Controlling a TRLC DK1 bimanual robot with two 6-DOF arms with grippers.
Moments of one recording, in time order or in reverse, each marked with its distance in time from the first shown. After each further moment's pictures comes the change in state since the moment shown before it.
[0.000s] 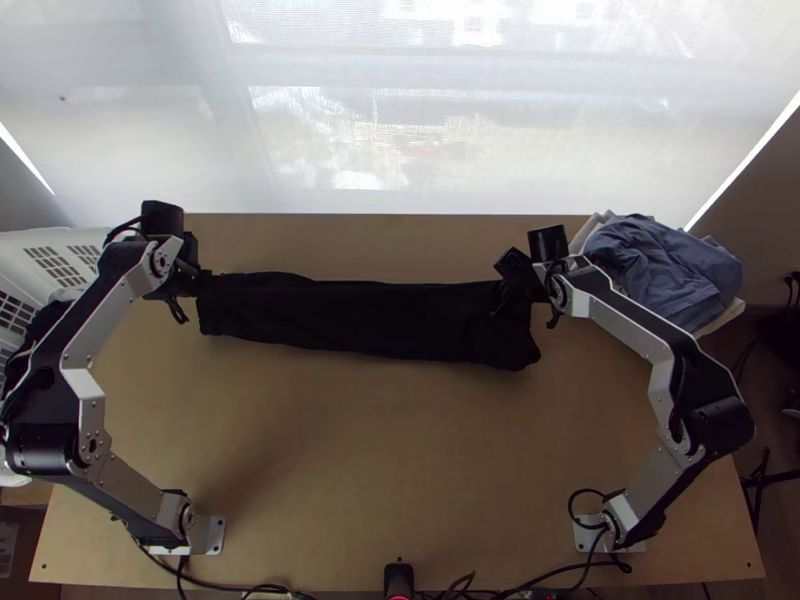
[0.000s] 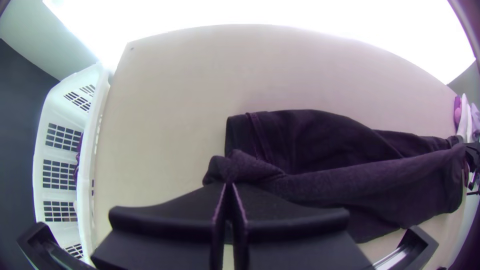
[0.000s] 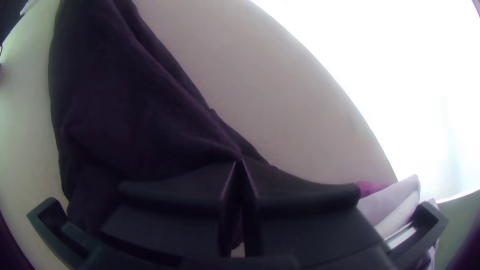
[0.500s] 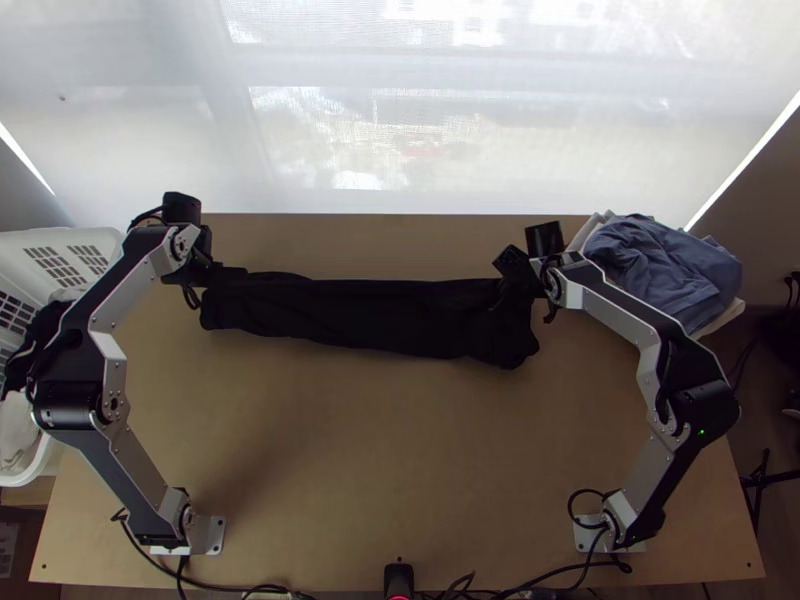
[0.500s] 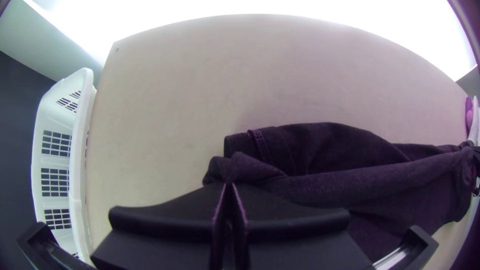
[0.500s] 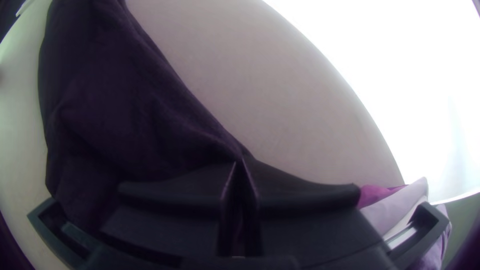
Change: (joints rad) left arm -0.010 0.188 0.139 0.000 -0.032 0.008; right arm -0.017 0.087 0.058 0.001 0.000 -0.007
